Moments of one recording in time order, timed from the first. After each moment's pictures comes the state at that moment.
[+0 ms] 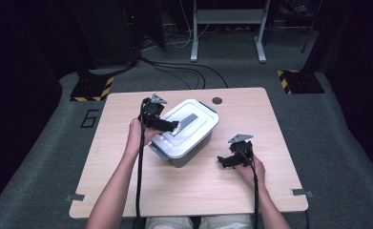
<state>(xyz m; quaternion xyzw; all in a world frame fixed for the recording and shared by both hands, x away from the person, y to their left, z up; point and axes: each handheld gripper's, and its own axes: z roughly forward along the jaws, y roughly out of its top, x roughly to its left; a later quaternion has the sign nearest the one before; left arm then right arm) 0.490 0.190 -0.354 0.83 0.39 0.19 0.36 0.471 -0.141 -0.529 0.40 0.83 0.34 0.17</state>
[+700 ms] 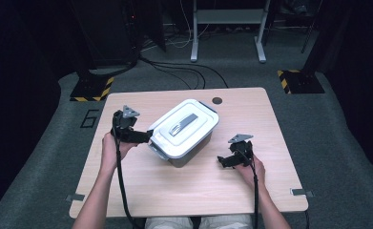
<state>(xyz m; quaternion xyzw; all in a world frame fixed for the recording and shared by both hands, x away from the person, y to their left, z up) 0.445 0.264 -0.369 0.80 0.44 0.25 0.33 0.471 -0.141 -0.529 0.40 0.83 0.35 0.17</state>
